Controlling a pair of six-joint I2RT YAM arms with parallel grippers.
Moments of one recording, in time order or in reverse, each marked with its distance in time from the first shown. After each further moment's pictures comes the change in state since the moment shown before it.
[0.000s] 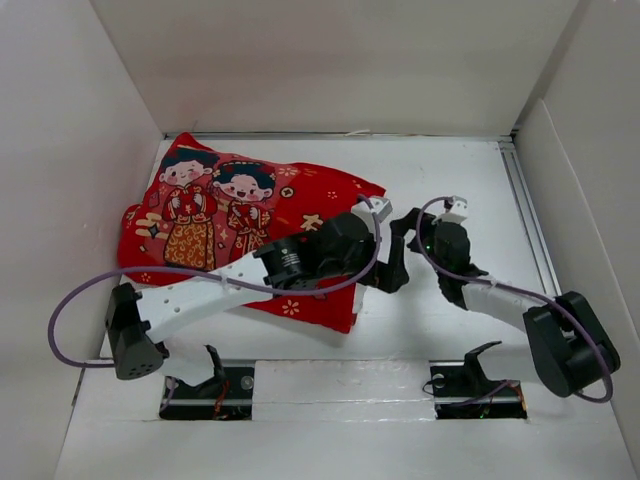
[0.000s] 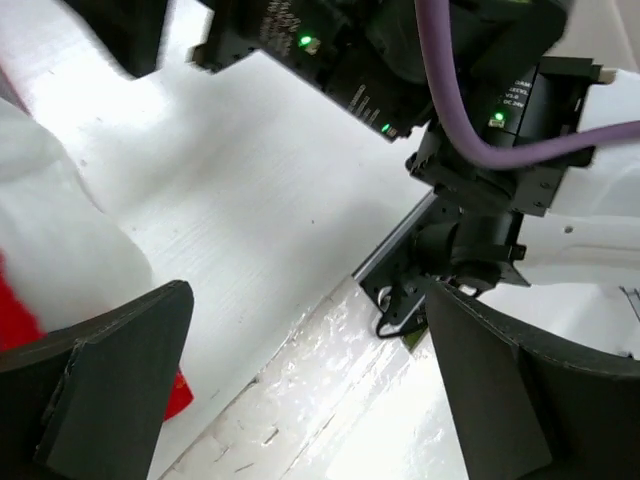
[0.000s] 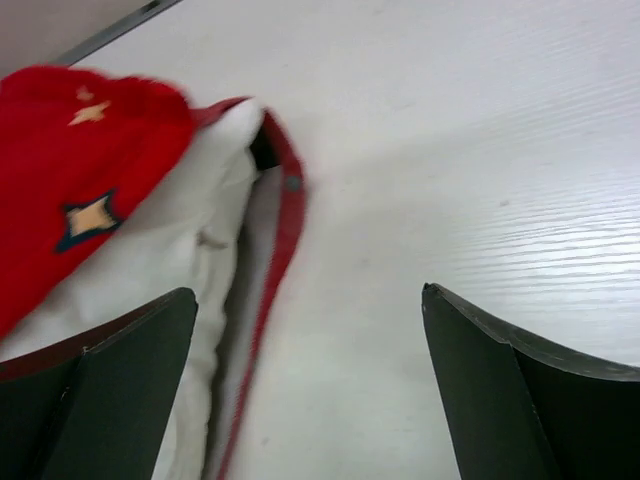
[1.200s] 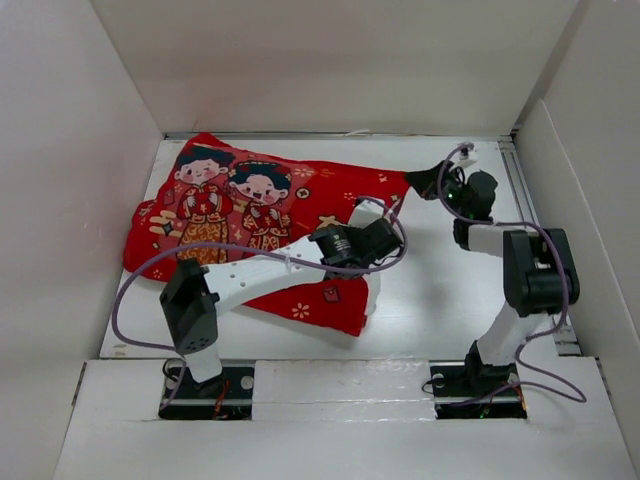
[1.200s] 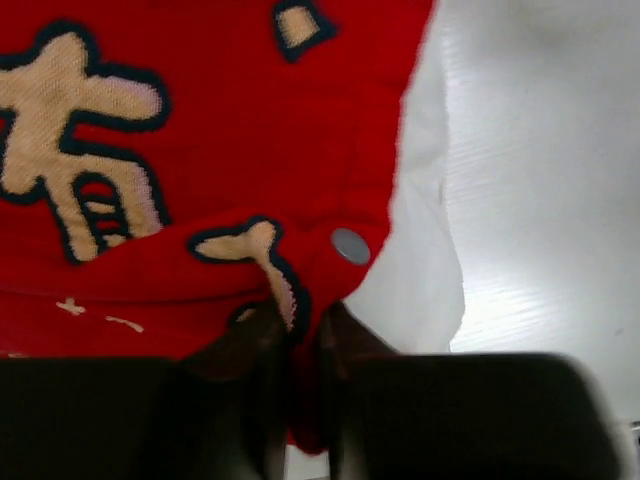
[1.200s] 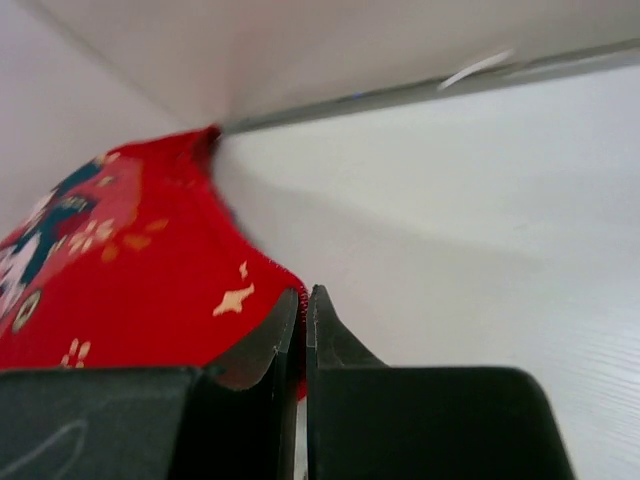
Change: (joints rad) left arm 0.005 0.278 0.181 -0.389 -0.546 -0.058; right arm -0.396 0.511 0.416 0.389 -0.802 0.073
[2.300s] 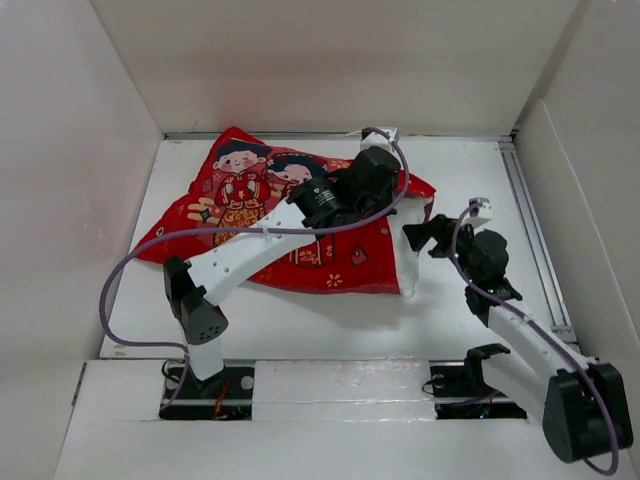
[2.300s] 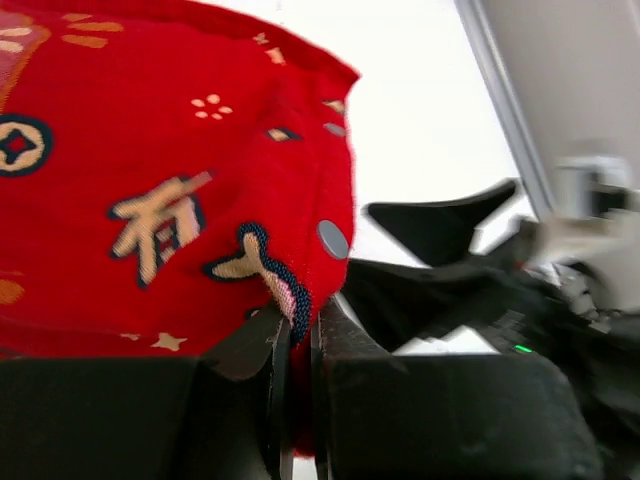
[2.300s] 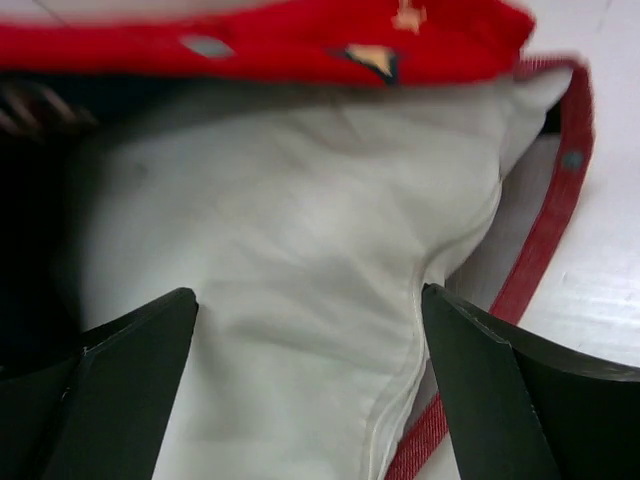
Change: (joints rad) left arm 0.131 0.087 0.443 0.110 0.232 0.091; right arm 0.159 -0.906 -0.479 -0.553 0.391 -0.106
